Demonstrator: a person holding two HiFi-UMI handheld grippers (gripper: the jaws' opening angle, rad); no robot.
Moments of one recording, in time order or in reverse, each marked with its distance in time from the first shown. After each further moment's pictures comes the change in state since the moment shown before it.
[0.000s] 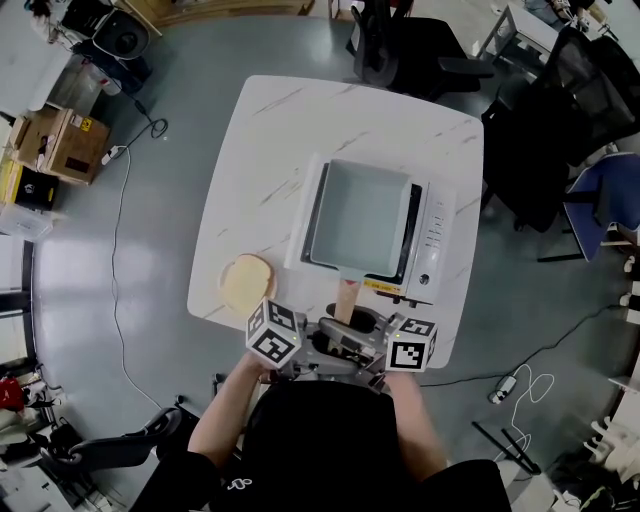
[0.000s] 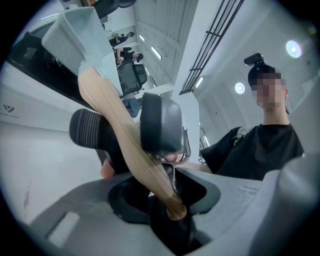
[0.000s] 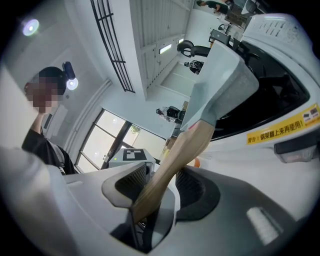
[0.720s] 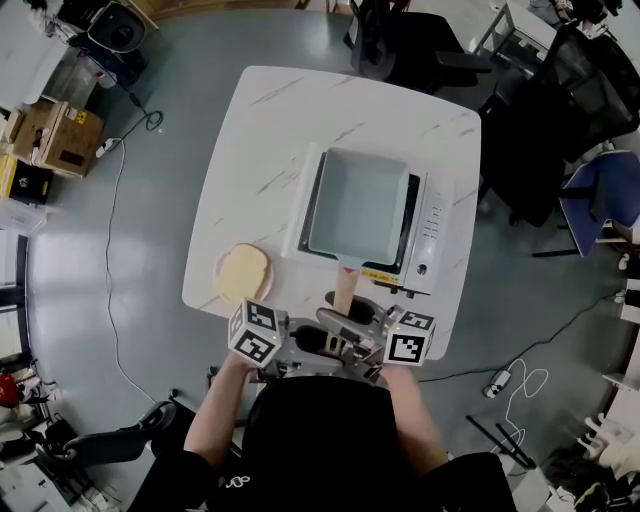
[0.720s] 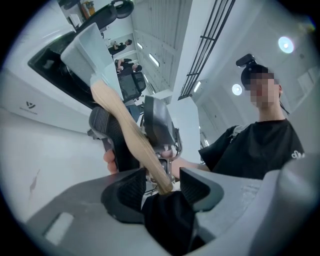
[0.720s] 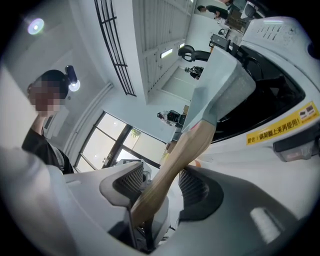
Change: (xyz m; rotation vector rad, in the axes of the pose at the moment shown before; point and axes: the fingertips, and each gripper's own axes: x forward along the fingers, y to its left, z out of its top) left arm -0.018 -0.009 -0.013 0.038 -0.073 0.019; right arm -0.001 0.003 0.002 -0.014 -0.049 0.001
